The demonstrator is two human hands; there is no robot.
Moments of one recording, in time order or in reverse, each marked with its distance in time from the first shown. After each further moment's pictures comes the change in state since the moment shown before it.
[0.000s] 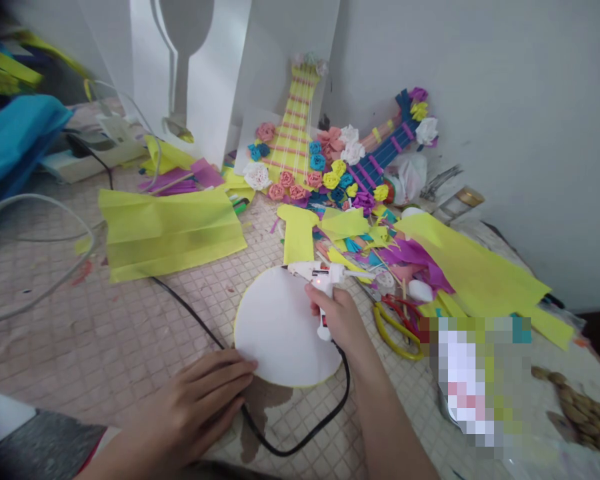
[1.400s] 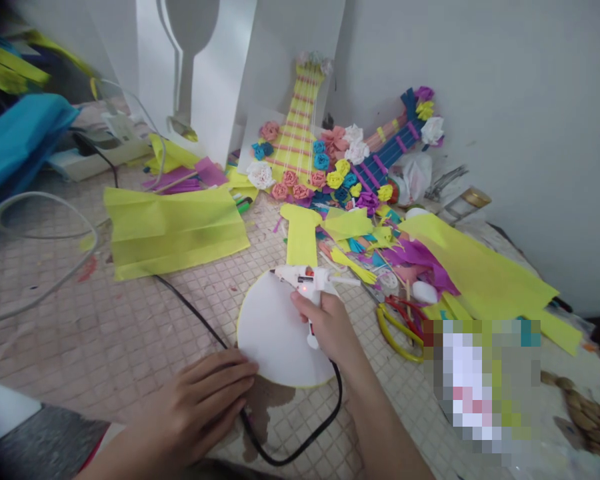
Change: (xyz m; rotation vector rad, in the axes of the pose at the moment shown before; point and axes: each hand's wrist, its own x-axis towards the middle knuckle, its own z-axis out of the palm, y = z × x) left_hand 0.000 0.001 -0.002 -0.013 0.021 0.012; right_hand -0.008 -0.001 0.016 -0.019 -0.079 -0.060
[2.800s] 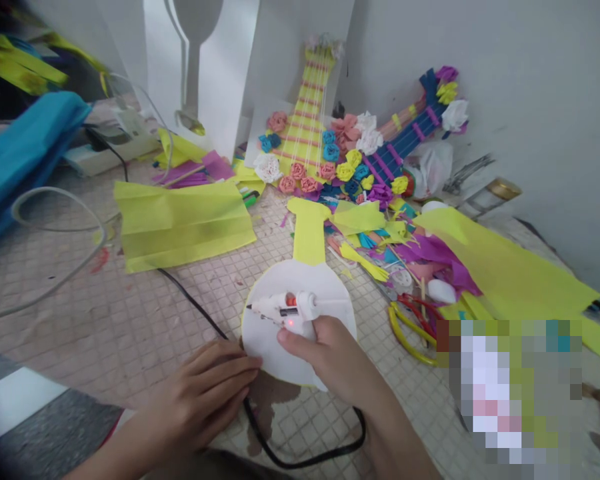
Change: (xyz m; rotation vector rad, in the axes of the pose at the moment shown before) left_hand -0.001 -0.001 0.001 0.026 0.000 -0.013; right_hand -0.035 -0.013 -0.005 0.001 -0.413 0.075
